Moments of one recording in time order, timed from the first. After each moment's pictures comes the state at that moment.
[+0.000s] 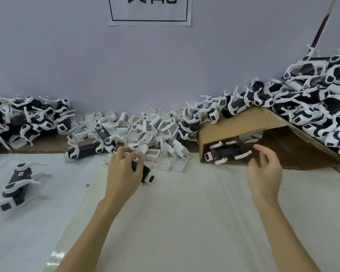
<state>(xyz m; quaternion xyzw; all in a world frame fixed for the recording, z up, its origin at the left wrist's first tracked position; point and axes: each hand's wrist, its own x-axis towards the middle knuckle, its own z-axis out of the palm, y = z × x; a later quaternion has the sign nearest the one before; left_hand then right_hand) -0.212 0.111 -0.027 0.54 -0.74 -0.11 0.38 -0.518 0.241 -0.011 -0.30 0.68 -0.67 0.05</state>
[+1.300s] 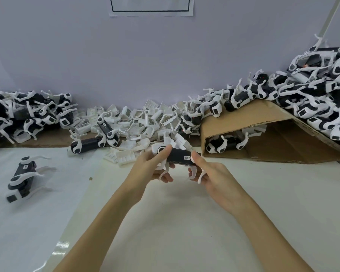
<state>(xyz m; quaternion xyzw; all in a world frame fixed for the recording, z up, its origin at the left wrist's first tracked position) -0.240 0.148 0.003 0.36 -0.60 -0.61 0.37 -0.438 0.225 -0.013 -0.39 0.51 -0.57 0.52</state>
